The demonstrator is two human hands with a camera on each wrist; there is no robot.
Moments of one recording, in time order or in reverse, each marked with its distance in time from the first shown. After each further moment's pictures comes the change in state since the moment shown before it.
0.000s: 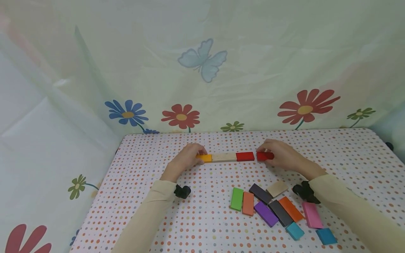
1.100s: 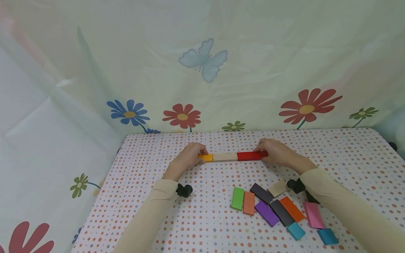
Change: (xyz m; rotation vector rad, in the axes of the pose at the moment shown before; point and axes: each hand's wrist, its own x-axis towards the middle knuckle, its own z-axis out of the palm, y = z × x) left_hand 0.002 0.001 0.002 0.040 0.008 0.031; right_hand 0.022 0.000 0.005 -0.011 -0.086 -0.039
